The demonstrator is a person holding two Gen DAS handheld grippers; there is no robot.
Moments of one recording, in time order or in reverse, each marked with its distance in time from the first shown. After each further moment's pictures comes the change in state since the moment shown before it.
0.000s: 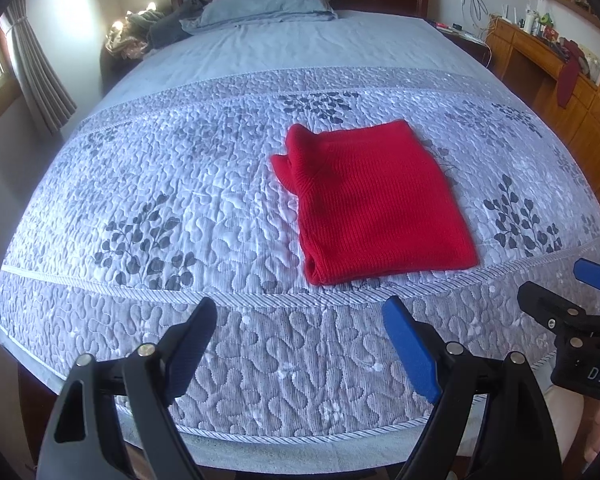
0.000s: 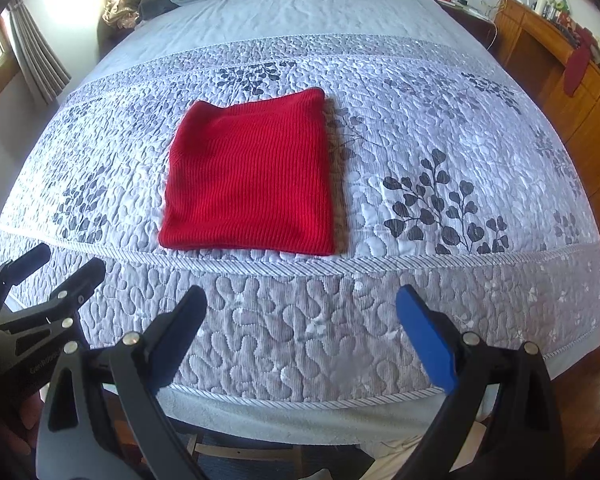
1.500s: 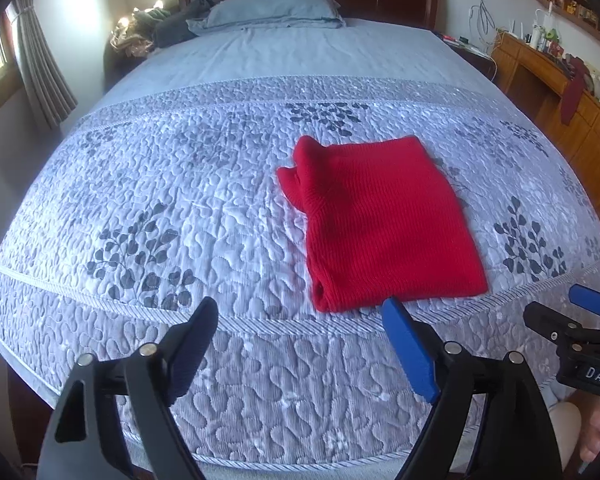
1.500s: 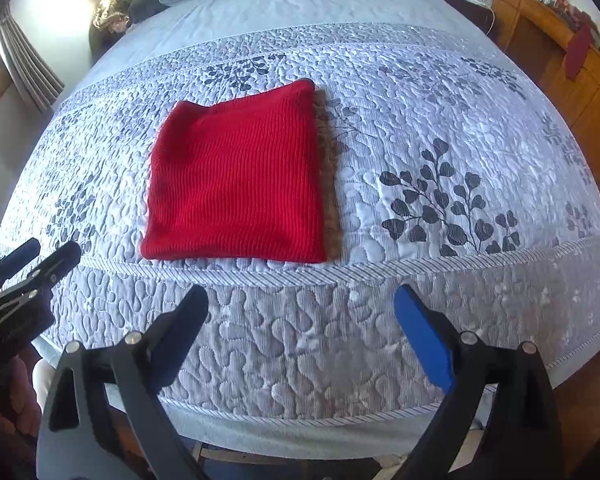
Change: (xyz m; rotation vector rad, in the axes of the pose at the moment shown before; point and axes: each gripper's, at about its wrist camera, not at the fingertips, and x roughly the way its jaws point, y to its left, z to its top) left arm 0.018 0.016 0.014 -0.030 -0.023 -0.029; right arm 0.027 -0.022 0.012 0.030 0.023 0.033
